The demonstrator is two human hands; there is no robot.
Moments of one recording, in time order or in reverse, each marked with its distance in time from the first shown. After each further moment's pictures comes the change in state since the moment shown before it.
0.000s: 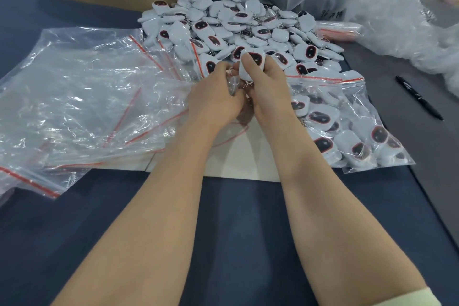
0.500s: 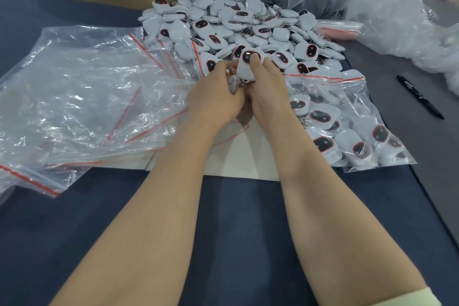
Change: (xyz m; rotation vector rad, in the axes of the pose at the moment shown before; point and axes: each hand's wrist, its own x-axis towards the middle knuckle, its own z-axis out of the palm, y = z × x) left_hand 0.000 0.000 0.000 -0.031 0.002 -0.008; right_hand 0.007 0.007 0.003 -0.002 0.020 0.053
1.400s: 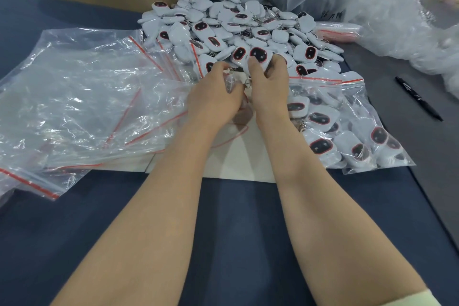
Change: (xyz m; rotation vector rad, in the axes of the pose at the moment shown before) left_hand 0.000 -0.001 0.001 -0.031 0.045 -0.023; right_hand -0.008 -0.005 -0.001 -0.222 0.173 -0.167
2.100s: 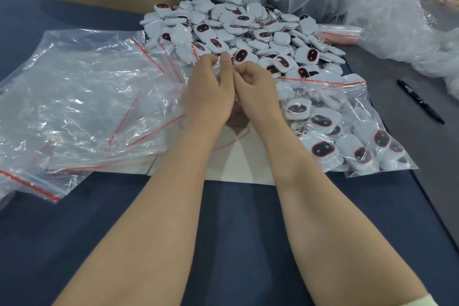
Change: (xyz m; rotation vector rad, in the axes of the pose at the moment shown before) left_hand 0.003 0.005 -0.004 -0.218 0.249 -0.064; right_hand -0.009 -0.002 0.005 -0.181 -0.258 -0.142
